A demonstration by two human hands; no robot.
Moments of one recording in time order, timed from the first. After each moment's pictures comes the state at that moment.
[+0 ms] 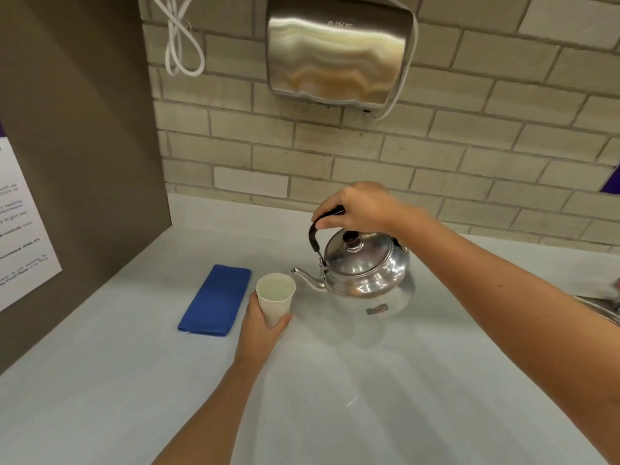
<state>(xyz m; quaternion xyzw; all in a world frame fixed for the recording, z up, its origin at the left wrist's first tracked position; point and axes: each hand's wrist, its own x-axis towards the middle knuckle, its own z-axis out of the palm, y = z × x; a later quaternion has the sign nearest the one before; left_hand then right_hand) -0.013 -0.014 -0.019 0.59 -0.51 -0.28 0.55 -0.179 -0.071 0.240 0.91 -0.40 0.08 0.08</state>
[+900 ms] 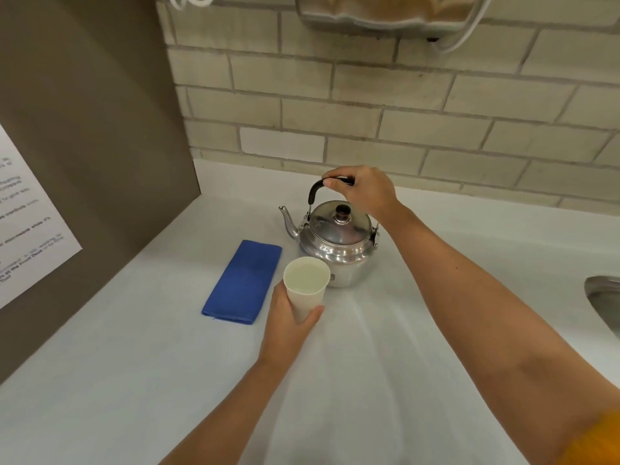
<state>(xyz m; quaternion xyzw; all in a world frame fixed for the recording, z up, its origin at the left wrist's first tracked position) -0.010 -0.016 -0.028 0.60 -0.50 -0.30 0.55 -0.129 -0.188 0.137 0.81 -0.46 0.33 -0.12</state>
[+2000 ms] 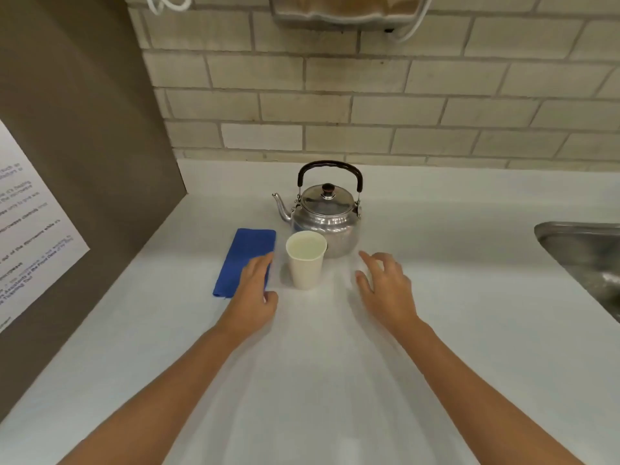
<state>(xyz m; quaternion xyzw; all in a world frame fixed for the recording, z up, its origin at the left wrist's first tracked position) 0.063 0.028 0.012 0.60 -0.67 -0.25 0.36 -0.176 0.001 0.013 0.71 -0.65 0.26 -0.08</state>
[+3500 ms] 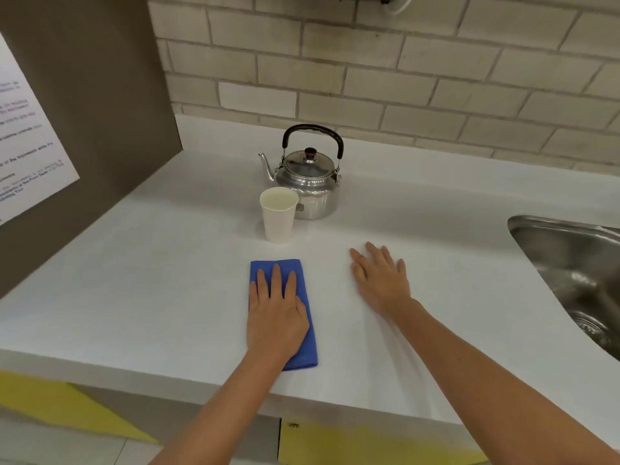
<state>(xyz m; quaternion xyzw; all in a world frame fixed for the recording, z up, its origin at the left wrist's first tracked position) -0.073 0.124 -0.032 0.75 -0.65 -0.04 0.12 -0.251 0.032 -0.008 0.77 -0.63 0.06 -0.08</state>
